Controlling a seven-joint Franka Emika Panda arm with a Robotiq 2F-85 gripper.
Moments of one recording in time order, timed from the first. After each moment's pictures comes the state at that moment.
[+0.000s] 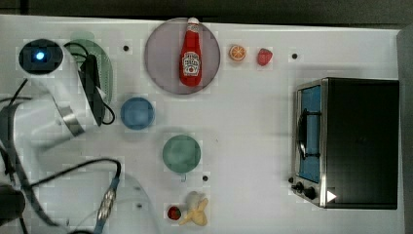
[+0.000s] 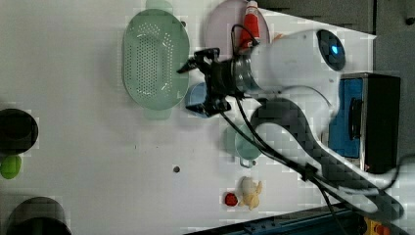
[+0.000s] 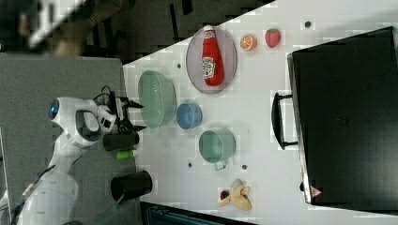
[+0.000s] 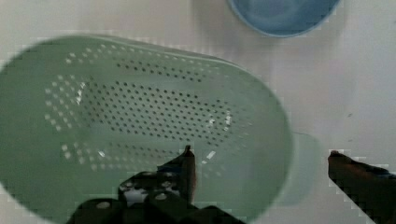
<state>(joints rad) 0.15 0.59 0.41 -1.67 0.02 0.65 1.10</state>
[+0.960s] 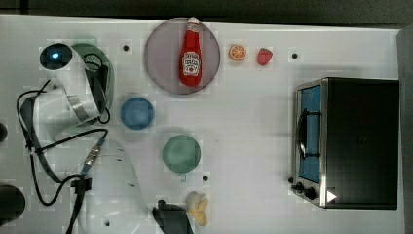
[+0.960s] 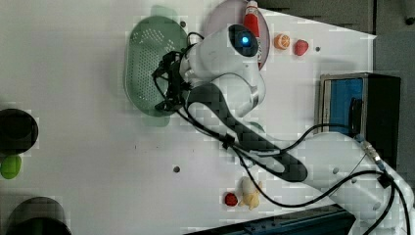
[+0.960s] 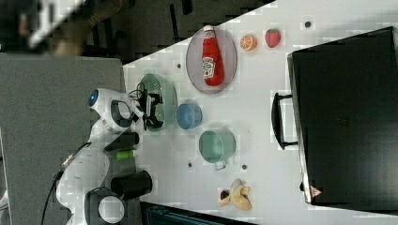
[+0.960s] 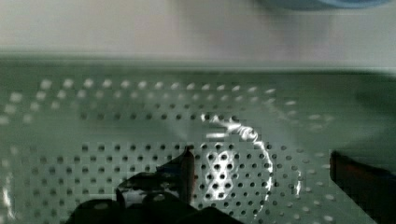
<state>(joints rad) 0.37 0.93 0.21 -1.42 0.02 0.64 1.29</state>
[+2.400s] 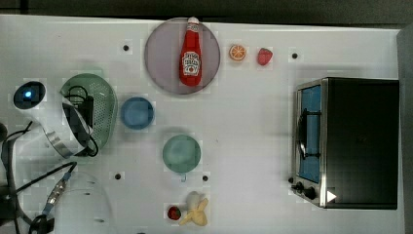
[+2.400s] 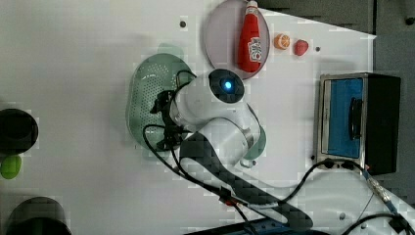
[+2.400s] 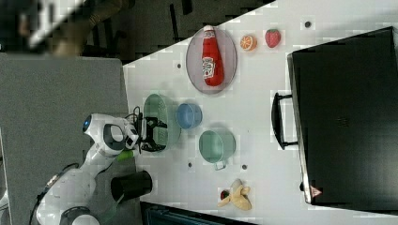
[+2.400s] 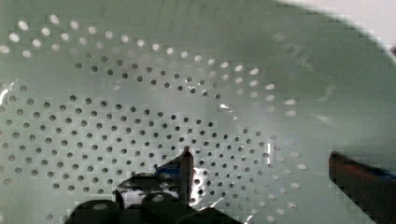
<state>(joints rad) 0.46 0.73 0.20 -1.74 0.03 0.68 1.32</state>
